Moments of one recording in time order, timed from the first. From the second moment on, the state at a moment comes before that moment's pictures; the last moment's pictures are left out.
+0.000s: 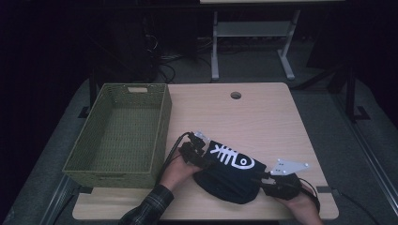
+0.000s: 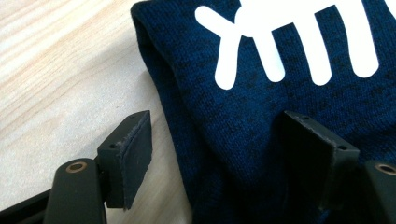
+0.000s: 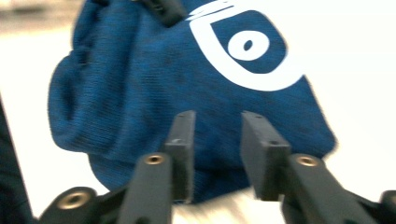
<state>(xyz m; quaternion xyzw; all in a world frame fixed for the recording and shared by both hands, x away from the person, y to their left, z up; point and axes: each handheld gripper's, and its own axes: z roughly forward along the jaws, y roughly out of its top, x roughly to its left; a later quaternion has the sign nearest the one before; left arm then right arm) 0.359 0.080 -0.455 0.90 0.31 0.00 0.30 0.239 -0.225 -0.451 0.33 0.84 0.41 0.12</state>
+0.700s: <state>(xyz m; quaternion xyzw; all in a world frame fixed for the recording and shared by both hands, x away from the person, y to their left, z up) 0.358 0.078 -0.453 0.90 0.31 -0.04 0.31 0.253 -0.280 -0.479 0.44 0.81 0.36 0.16</state>
